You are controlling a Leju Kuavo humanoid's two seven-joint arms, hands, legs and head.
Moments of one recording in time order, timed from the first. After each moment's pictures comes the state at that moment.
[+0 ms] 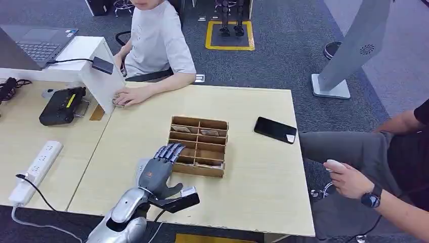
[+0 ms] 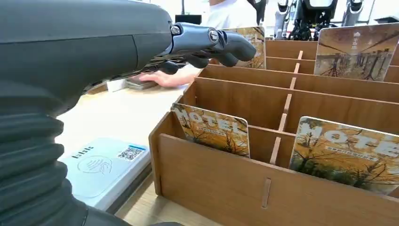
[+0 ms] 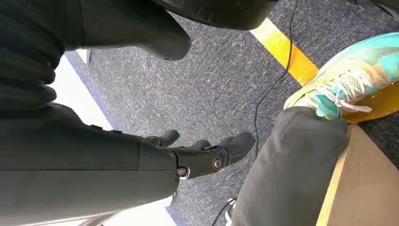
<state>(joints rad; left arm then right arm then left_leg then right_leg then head) -0.21 0.08 -0.53 -1.29 -1.05 0.27 0.04 -0.03 0.19 -0.44 -0.19 1.51 -0.25 0.05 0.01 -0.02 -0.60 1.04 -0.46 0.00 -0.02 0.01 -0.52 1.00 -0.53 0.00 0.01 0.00</state>
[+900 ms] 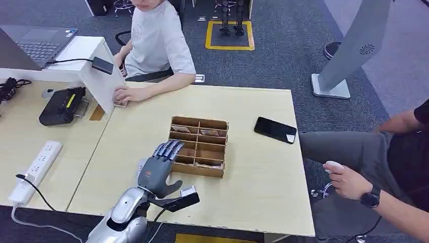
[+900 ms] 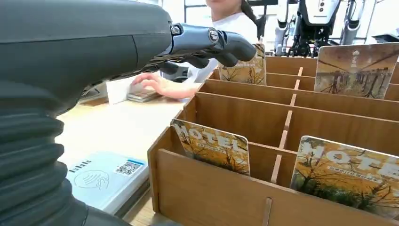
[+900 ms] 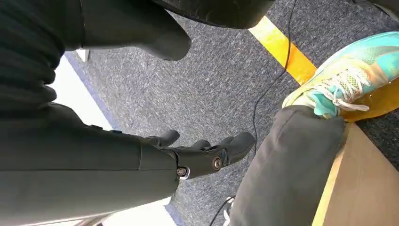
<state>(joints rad) -0.22 0.07 -0.53 -1.28 -1.09 0.32 0.04 -0.04 0.19 -0.42 -0.19 1.49 -0.25 0.05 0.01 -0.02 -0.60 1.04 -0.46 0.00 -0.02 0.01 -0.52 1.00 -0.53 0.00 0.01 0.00</state>
